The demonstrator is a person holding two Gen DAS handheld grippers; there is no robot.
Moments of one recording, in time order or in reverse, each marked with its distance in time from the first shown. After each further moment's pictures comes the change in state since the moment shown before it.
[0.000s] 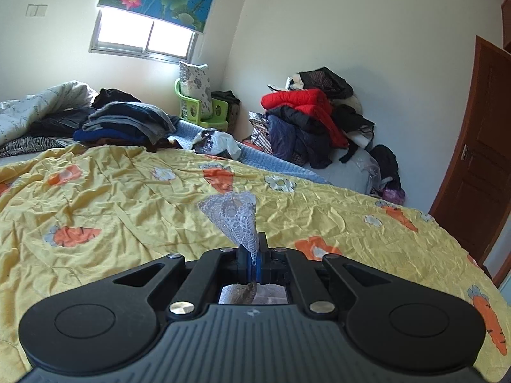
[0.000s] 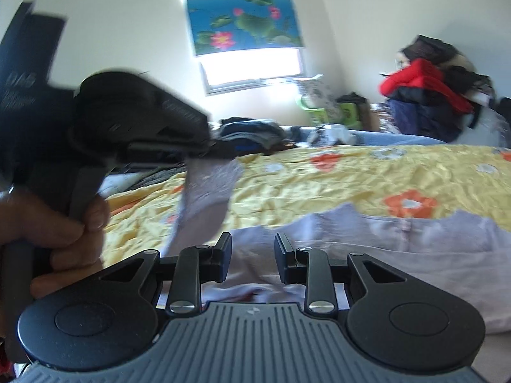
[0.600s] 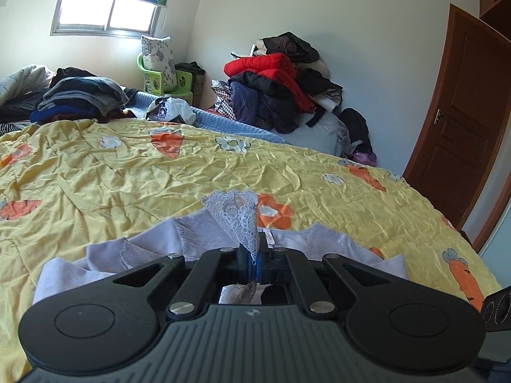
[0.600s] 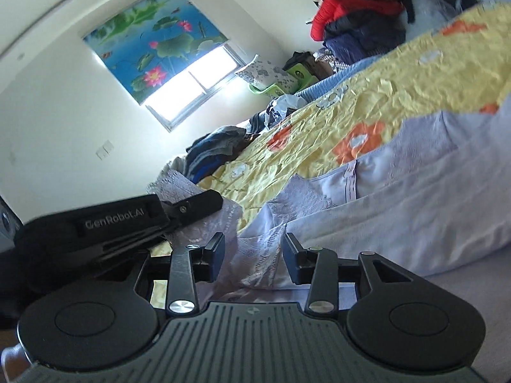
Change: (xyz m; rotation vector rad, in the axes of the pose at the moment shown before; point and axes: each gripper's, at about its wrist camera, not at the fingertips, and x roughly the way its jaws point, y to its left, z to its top) left arm 0.022 -0.063 -0.029 0.051 0.116 -0.101; right arm 0.005 -0.101 -0.019 0.548 0.005 0.105
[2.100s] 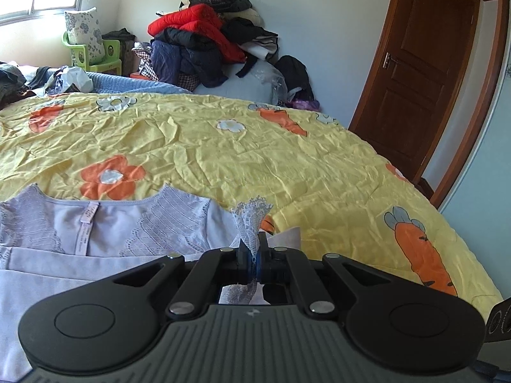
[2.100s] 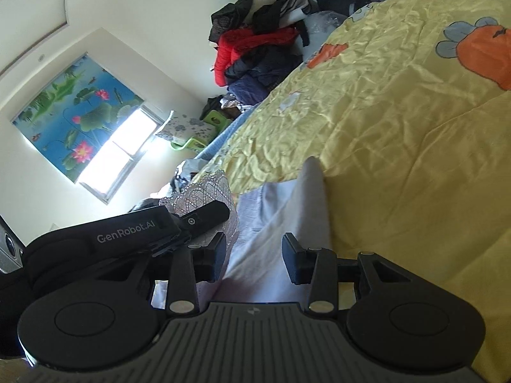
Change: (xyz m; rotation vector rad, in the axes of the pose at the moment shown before) left arm 0.103 -0.166 -0.028 0.121 0.168 -0.164; right arm -0.071 -0.152 0.054 0.183 -0.168 -0.256
